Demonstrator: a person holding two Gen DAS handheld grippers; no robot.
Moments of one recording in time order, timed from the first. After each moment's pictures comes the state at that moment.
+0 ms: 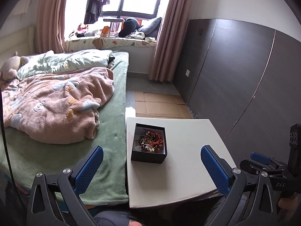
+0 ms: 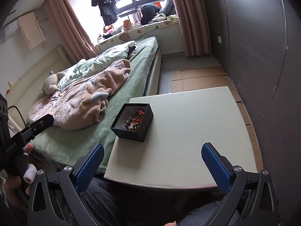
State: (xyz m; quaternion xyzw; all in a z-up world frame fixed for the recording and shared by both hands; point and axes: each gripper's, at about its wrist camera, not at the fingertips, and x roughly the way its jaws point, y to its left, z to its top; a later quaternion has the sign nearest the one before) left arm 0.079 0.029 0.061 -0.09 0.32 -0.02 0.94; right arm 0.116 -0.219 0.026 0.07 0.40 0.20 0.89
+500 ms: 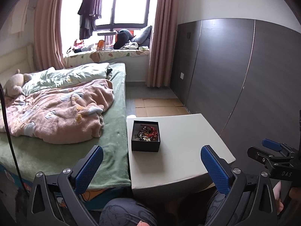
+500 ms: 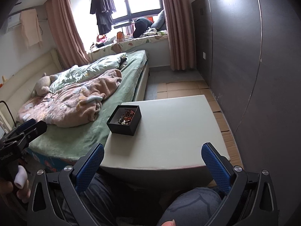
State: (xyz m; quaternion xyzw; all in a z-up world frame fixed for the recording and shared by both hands) left arm -0.004 0.000 0.075 -0.04 0.29 -0.02 0.96; right arm 0.020 -0.241 0.058 0.04 0.35 0.14 0.93
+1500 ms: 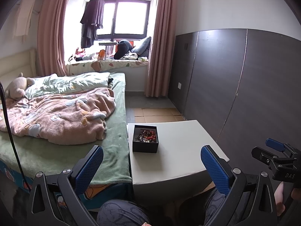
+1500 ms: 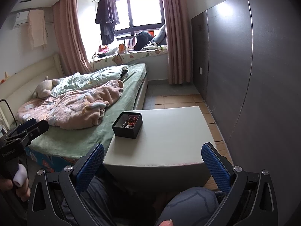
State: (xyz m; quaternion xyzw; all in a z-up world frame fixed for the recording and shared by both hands) left arm -0.058 0.003 0.084 -0.04 0.25 -0.03 0.97; right arm -0.040 -0.234 0.082 0.02 0.30 0.13 0.95
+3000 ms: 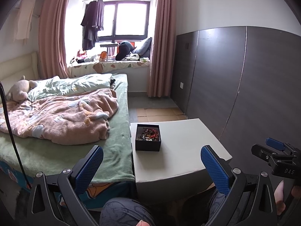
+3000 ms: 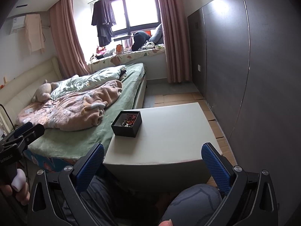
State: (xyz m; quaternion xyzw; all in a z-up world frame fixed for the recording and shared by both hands) left arm -0.069 0.005 0.082 -0.03 0.24 -0.02 0.97; right arm -0.043 -0.235 0.075 0.04 0.30 0.13 0.94
